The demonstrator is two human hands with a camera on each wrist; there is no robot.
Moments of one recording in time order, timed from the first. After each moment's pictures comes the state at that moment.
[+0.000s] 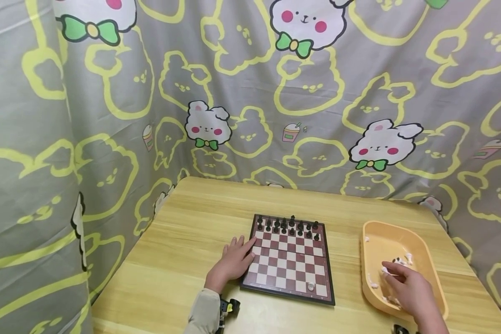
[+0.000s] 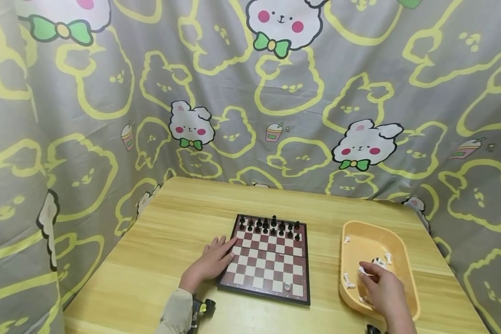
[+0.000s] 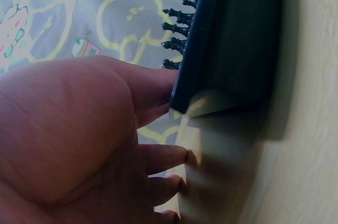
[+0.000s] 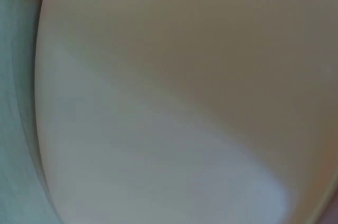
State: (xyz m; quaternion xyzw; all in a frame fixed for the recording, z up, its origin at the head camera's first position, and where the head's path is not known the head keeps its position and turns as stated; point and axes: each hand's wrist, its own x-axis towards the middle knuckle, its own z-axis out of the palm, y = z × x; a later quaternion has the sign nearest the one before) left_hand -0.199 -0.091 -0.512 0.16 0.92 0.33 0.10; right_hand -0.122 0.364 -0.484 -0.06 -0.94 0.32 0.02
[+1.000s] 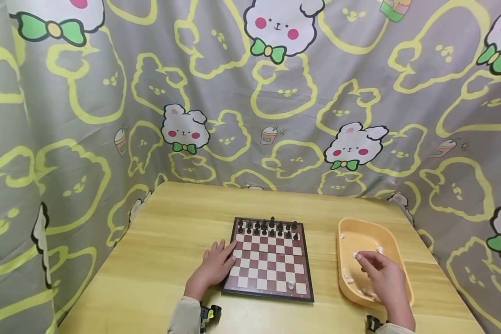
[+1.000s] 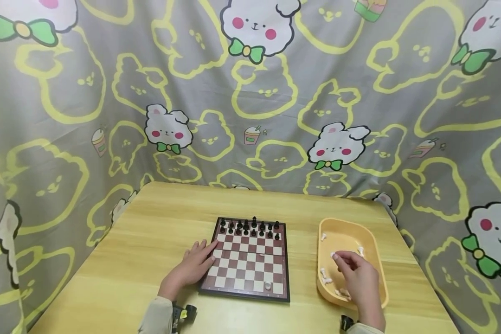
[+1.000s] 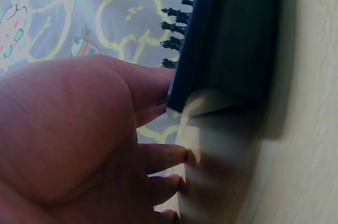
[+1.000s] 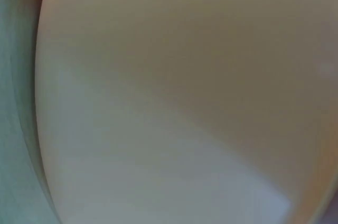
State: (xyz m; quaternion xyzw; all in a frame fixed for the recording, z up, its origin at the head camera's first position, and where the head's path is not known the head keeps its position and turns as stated) left_hand -0.196 -0.087 -0.512 0.15 0.92 0.35 0.09; right_hand -0.118 0.348 -0.481 -0.12 -0.90 0.38 0.17
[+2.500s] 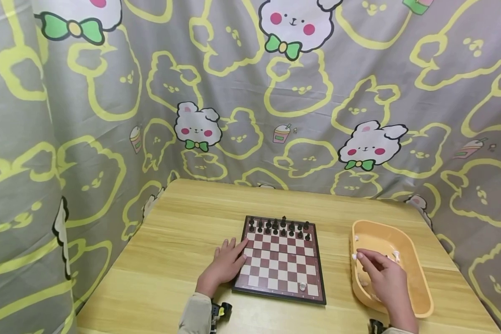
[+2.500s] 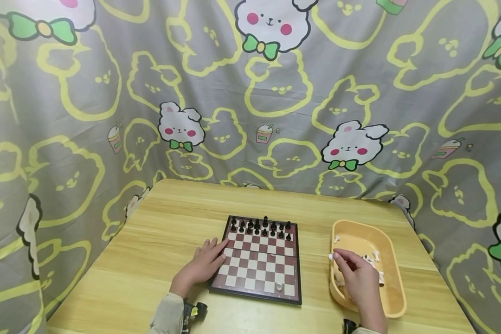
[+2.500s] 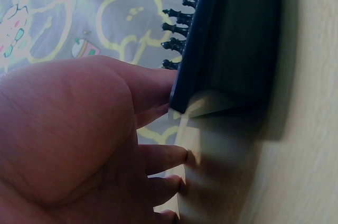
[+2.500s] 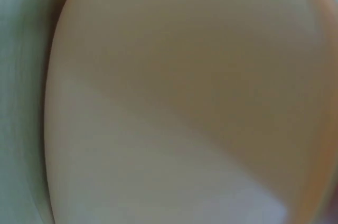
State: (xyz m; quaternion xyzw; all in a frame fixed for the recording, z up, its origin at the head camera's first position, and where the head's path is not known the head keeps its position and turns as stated) left_hand -0.196 -0.088 -0.512 0.15 0.92 0.34 0.09; right_hand -0.128 0.317 -0.481 -0.06 -0.89 0.40 0.23
